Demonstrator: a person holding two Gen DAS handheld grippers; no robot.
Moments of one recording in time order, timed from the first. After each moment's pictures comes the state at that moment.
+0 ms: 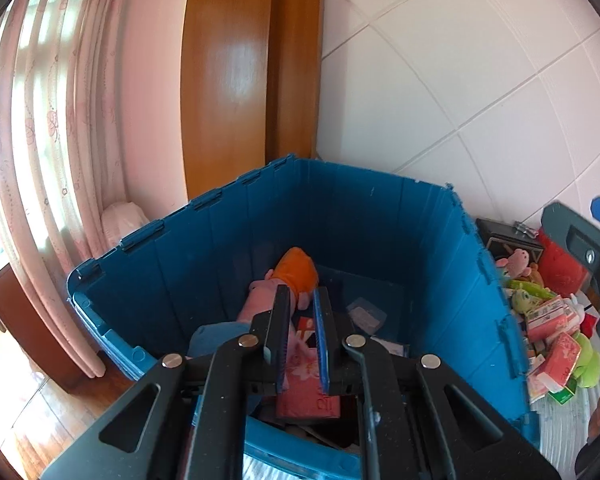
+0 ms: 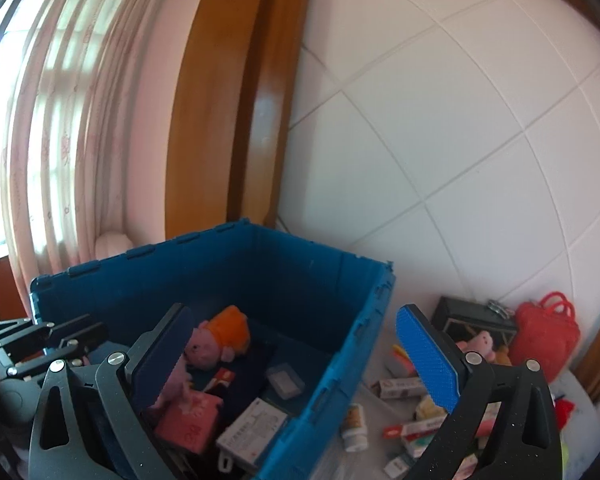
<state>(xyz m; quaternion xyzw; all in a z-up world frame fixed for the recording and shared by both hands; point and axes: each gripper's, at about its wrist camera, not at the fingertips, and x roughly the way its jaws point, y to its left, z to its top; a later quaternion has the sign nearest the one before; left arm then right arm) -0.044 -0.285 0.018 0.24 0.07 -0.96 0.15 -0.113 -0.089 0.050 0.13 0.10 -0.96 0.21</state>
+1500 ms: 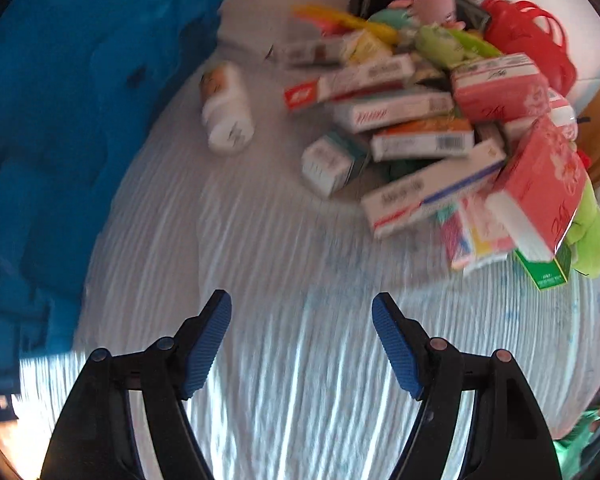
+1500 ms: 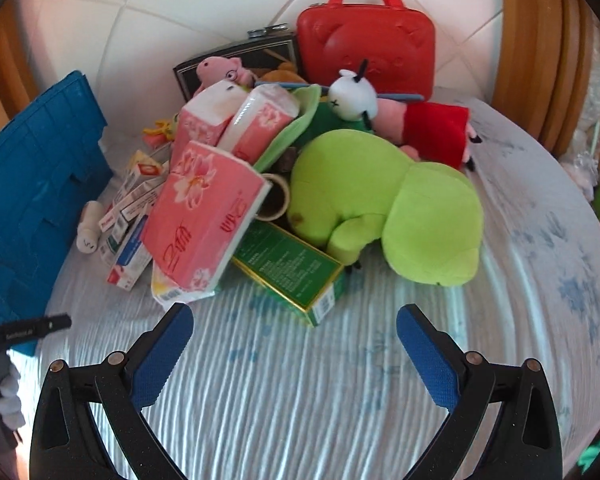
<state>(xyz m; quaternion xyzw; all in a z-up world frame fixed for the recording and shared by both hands) -0.182 0.043 -0.218 0.53 0.05 -0.84 0.02 -0.181 0.401 -0.194 0.44 -0.07 -0.89 0.03</state>
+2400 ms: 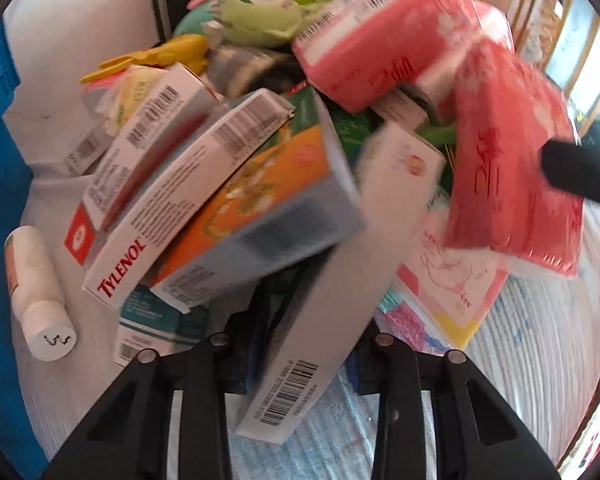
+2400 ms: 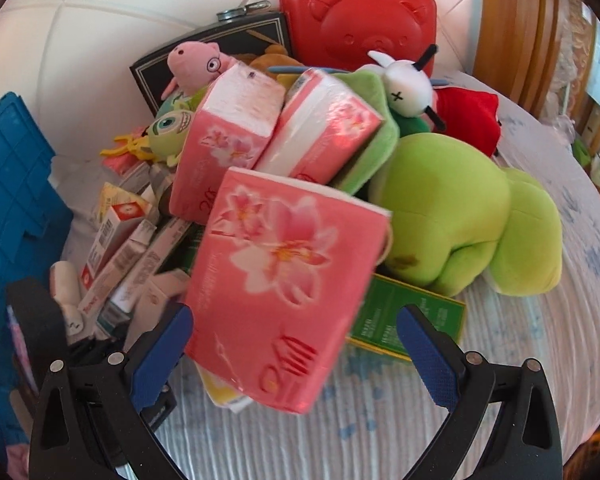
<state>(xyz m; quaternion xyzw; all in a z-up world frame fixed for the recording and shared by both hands) -0.281 0.125 -0.263 0.50 -0.08 -0.84 -0.20 -0.282 0.305 -0.214 0.47 -0.12 -0.87 -0.09</state>
